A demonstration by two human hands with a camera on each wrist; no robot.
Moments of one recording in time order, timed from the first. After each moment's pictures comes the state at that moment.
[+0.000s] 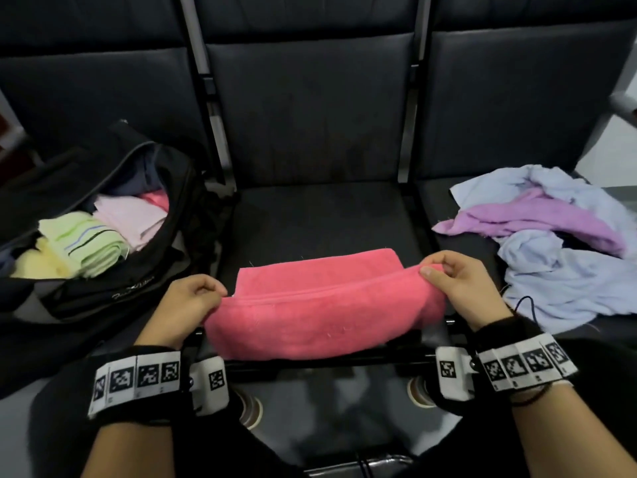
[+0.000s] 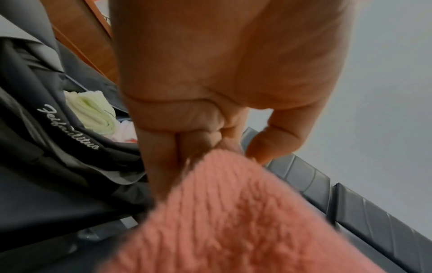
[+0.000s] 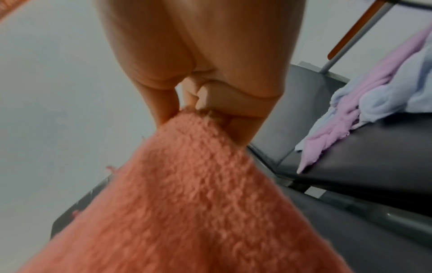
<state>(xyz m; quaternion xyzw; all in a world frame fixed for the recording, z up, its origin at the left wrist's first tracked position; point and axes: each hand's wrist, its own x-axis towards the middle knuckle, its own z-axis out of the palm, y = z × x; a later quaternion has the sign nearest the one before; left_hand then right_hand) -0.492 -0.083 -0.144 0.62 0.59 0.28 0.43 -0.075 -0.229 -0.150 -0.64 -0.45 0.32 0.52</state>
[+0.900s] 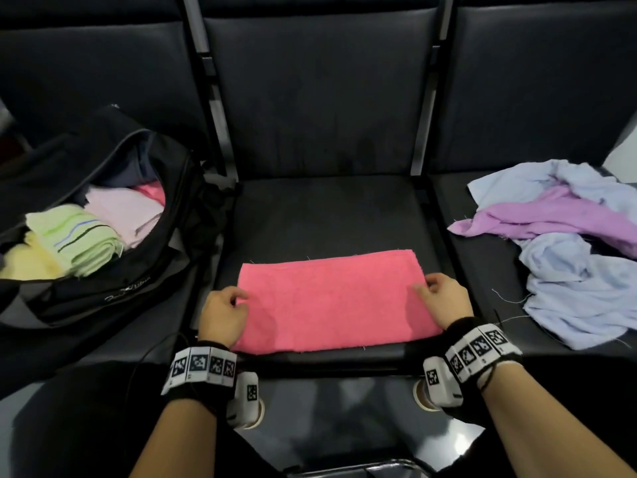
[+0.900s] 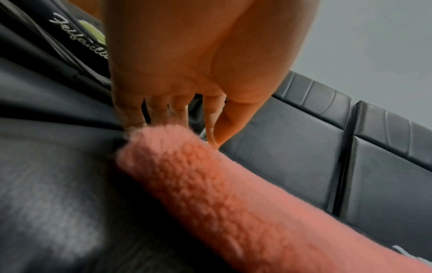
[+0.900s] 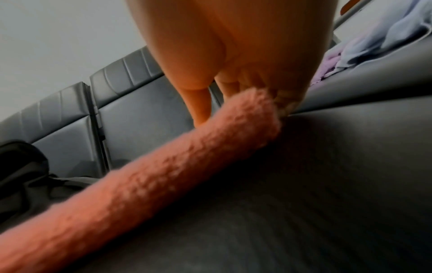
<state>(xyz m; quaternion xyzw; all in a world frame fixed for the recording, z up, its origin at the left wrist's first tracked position) -0.456 -0.066 -0.228 0.64 0.68 0.18 0.30 -0.073 -0.180 -0.243 -0.86 -0.36 0.24 0.27</state>
